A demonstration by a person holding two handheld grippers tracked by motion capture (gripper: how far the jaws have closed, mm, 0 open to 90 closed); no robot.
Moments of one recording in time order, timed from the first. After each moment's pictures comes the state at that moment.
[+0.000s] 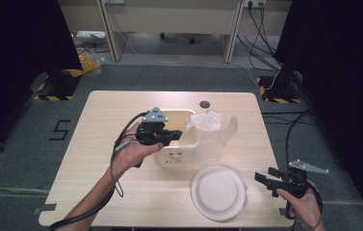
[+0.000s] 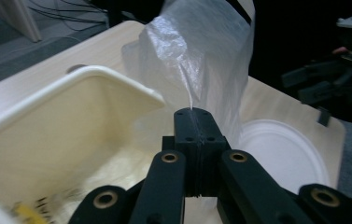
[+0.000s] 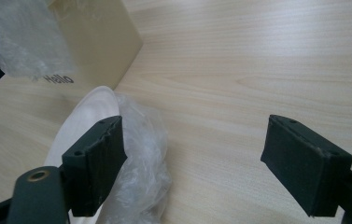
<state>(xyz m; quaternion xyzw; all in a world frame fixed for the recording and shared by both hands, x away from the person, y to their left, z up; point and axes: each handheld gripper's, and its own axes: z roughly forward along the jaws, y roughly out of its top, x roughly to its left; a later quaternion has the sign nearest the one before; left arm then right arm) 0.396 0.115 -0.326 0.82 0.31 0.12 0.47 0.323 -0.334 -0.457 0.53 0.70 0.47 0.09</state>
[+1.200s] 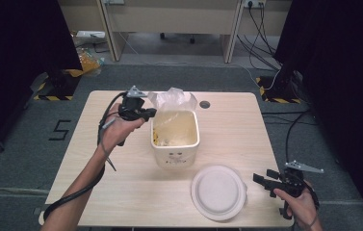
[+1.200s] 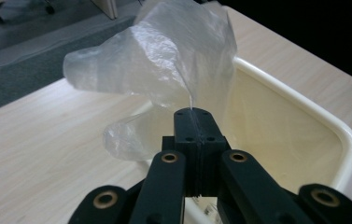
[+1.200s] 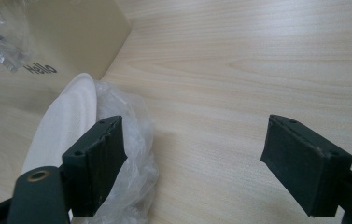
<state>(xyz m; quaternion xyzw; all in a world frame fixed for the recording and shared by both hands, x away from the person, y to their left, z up) 0.454 0.148 -0.334 0.81 0.39 0.17 0.40 0.329 -0.335 -0.471 0.54 0.70 0.45 0.08</state>
